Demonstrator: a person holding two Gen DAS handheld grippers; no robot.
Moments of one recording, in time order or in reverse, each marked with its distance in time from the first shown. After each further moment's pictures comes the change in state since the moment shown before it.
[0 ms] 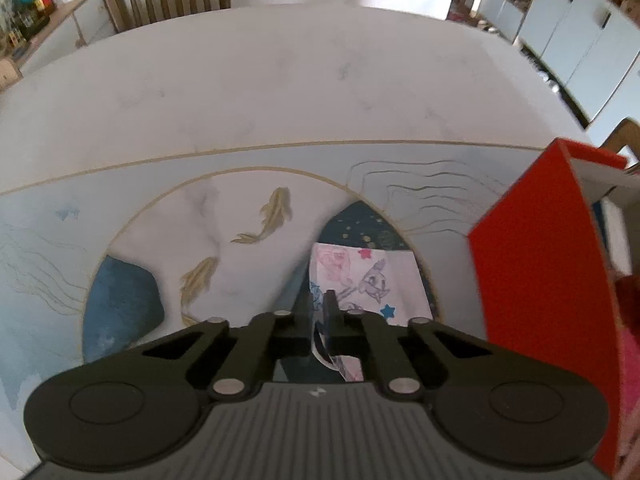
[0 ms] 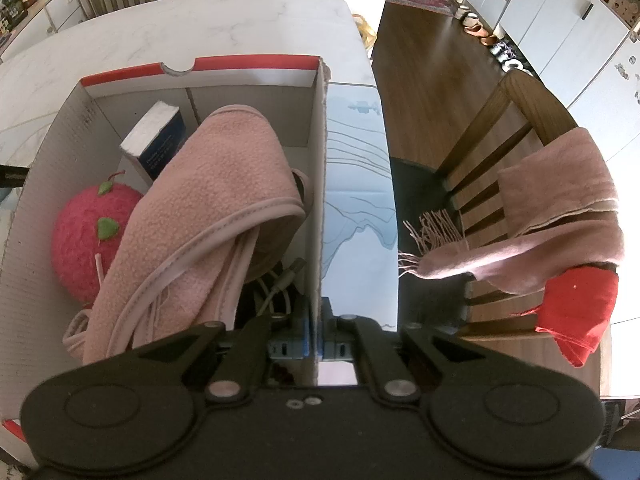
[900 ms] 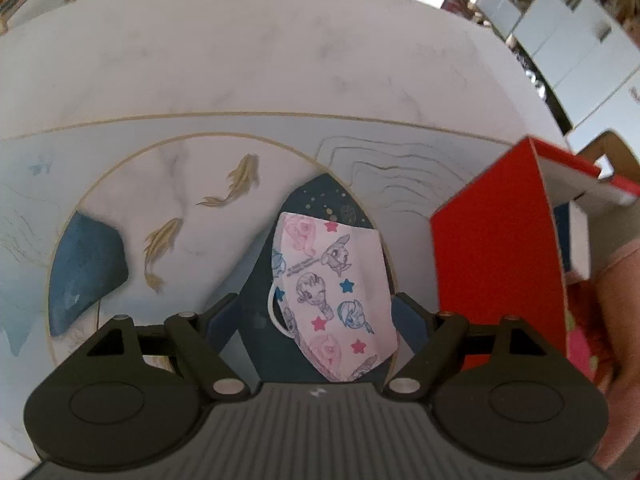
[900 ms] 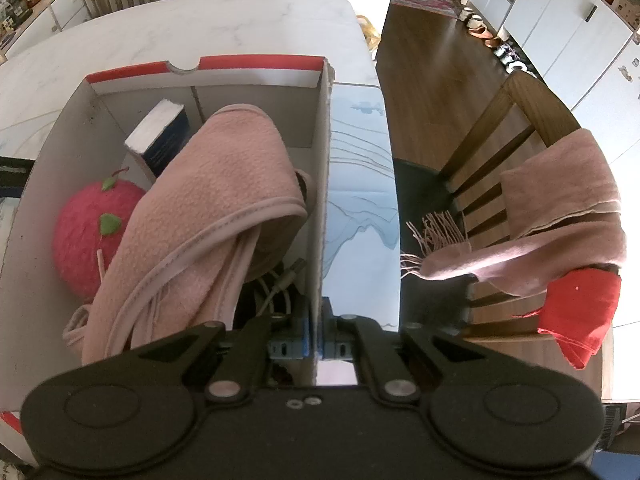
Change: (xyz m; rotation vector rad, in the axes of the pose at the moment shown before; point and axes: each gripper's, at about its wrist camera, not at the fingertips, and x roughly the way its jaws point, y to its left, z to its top) left arm 0.002 -0.009 0.000 -0.058 0.102 -0.067; right arm 0.000 0.000 0.000 -0.011 -0.001 0.008
